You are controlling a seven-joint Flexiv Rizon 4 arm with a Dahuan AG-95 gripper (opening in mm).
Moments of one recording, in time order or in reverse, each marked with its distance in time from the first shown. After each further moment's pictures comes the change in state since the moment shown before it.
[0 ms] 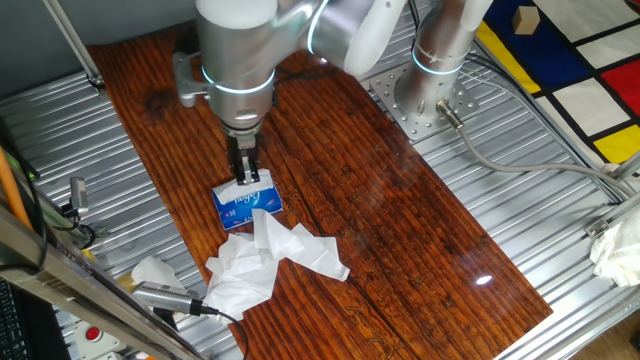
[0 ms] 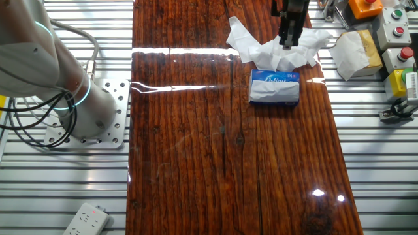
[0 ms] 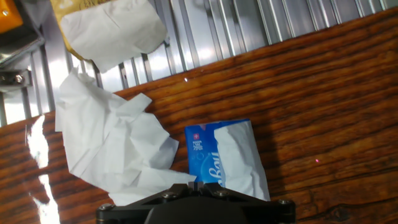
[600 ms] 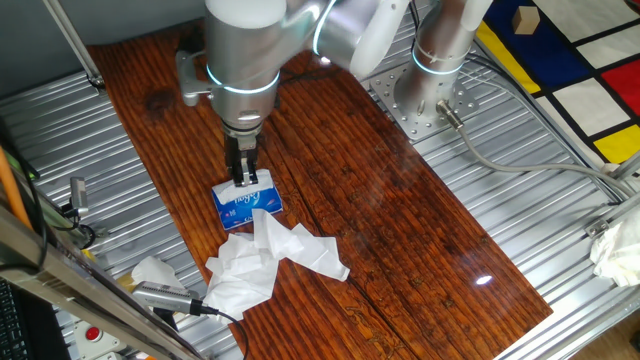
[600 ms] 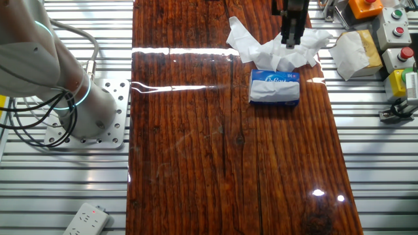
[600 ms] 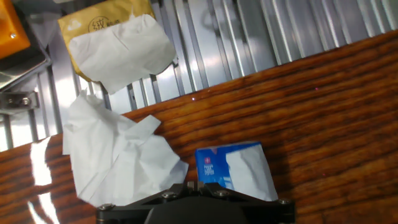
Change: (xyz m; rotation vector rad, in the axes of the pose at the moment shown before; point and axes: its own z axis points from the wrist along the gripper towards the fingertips) arm -0.010 0.004 0.001 -0.006 -0.056 -0.002
